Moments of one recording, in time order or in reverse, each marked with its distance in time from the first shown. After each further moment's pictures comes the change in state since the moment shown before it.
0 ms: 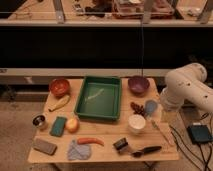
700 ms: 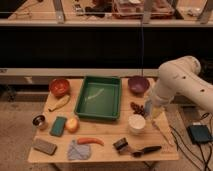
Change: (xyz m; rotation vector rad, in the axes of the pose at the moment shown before) arm -0.088 -0.002 -0.047 0.032 -0.143 -0.173
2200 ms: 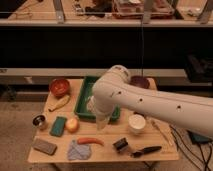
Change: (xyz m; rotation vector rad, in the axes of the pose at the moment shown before) arm -0.241 0.020 0.026 0.022 -0.156 -0.400
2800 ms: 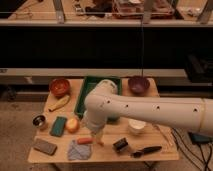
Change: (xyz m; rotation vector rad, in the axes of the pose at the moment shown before) arm -0.031 0.043 0.087 -0.169 -0.087 -0.077
